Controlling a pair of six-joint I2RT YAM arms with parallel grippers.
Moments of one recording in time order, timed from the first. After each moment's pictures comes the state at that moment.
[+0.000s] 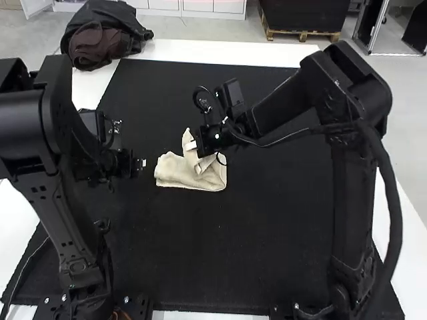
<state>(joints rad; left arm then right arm) 0.29 1.51 0.41 0.39 0.34 0.17 0.71 1.96 1.11 0.20 -0.40 0.17</state>
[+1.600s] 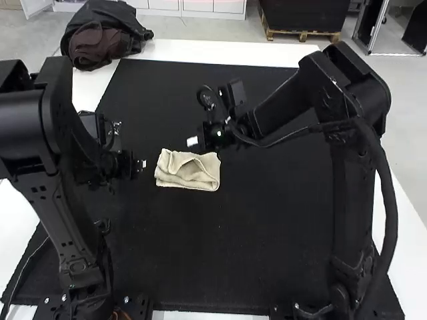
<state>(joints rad) 0.29 1.51 0.38 0.43 0.34 0.16 0.68 1.97 1.07 0.29 -0.44 0.24</state>
